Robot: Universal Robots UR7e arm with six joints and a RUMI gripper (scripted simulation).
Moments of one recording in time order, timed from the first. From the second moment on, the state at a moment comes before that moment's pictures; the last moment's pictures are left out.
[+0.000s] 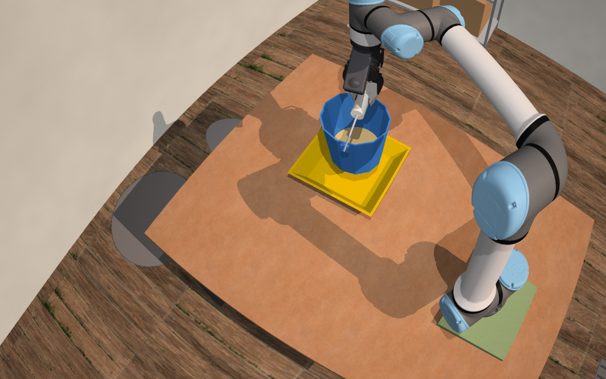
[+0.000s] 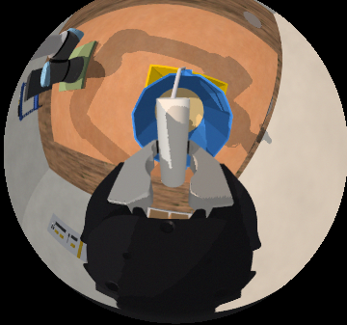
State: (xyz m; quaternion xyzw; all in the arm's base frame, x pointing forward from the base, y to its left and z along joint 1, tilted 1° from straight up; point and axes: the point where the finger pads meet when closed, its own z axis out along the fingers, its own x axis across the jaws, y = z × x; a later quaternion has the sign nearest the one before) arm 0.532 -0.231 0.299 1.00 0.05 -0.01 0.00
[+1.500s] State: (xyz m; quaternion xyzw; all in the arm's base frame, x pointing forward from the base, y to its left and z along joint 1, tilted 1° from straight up) arm 0.533 -0.231 0.291 1.00 0.05 -0.01 0.00
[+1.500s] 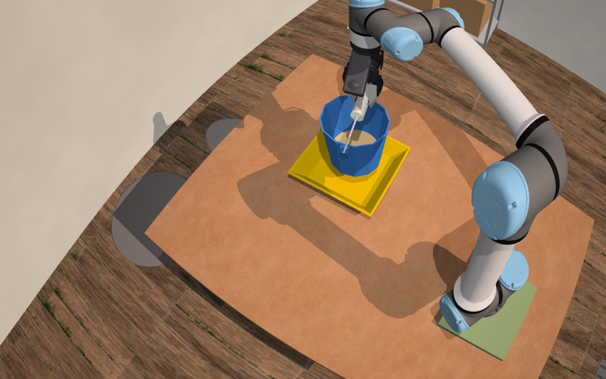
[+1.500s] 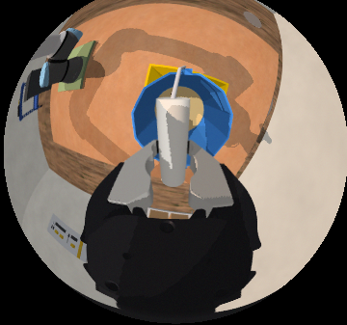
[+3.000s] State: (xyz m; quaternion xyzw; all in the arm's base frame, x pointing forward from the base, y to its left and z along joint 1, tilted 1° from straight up) arm 0.535 -0.232 0.248 1.00 0.05 -0.01 0.00
